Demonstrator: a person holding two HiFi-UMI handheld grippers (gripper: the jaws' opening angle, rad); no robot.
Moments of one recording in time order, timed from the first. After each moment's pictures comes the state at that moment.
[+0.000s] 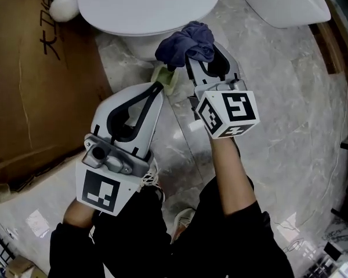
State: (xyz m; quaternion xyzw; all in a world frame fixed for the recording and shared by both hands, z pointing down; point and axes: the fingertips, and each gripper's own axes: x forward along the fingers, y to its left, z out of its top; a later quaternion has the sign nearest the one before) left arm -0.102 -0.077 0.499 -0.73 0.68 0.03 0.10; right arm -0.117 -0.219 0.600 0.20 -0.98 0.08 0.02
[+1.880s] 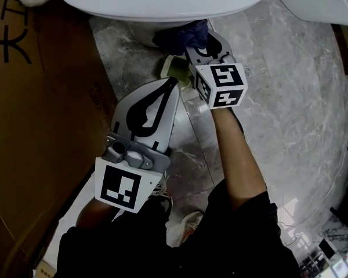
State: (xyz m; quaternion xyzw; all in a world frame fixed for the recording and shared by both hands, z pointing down) left arm -0.153 -0.109 0.640 -0.69 0.72 0.06 -0.03; right arm -0.200 -0.250 0.795 0.17 -0.97 0.07 0.15
